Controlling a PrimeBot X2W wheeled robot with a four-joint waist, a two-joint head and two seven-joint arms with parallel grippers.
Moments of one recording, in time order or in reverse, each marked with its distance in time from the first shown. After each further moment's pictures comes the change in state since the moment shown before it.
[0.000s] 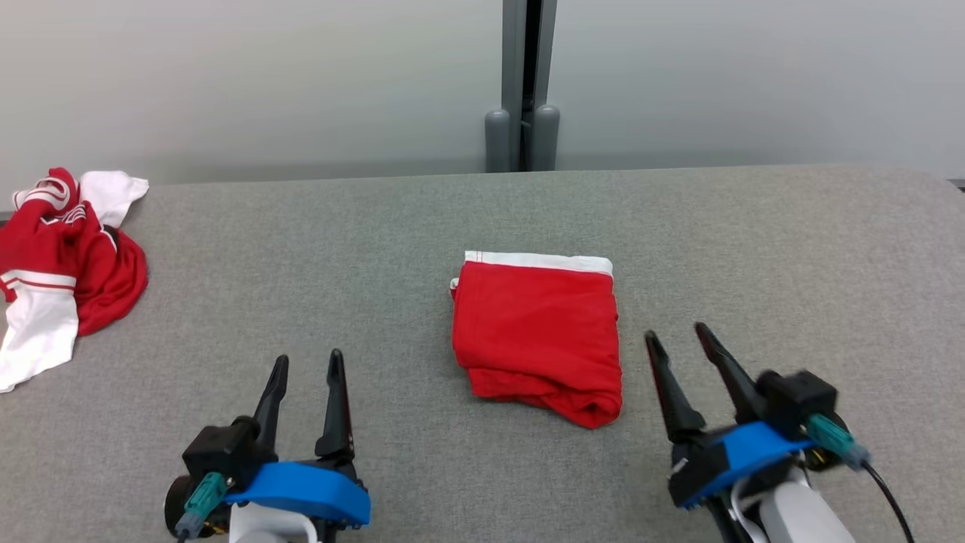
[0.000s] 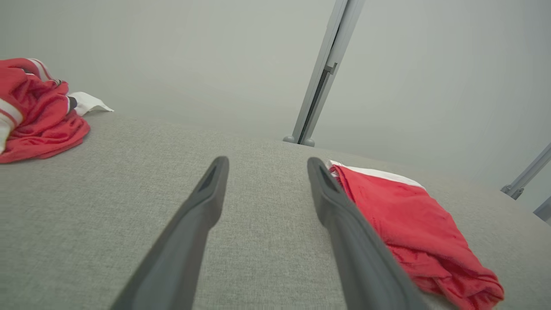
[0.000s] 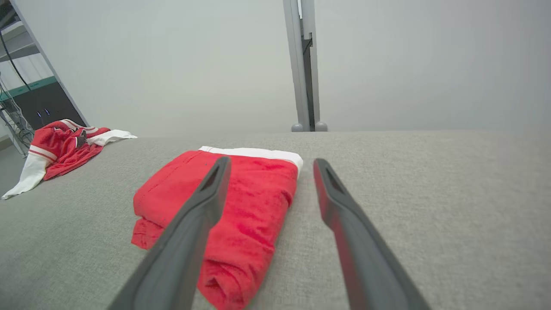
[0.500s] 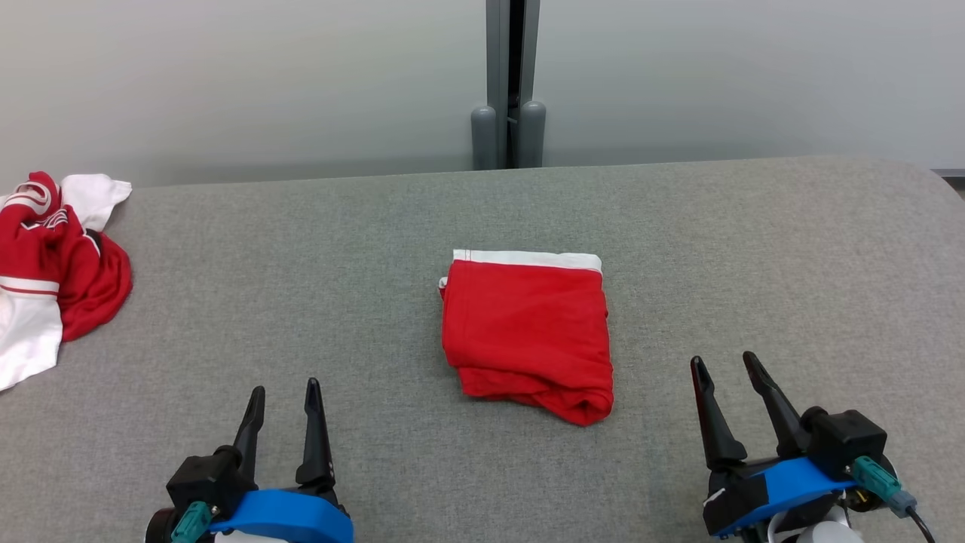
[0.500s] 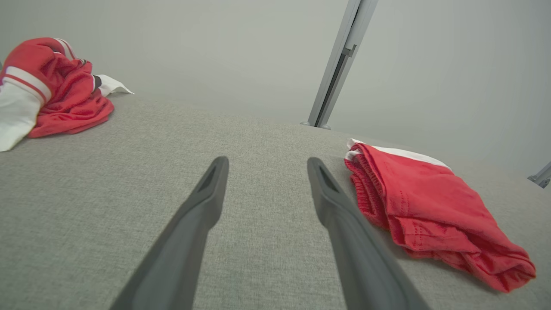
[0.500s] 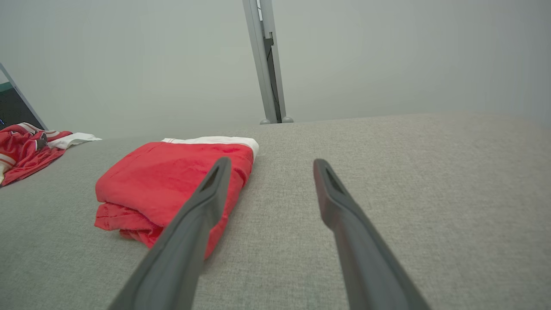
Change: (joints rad) left arm 0.076 -0.015 0.088 -0.002 0.062 -0.009 0.000; right arm 0.159 0.000 -0.130 -0.135 -0.043 0.000 0.000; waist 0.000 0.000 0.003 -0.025
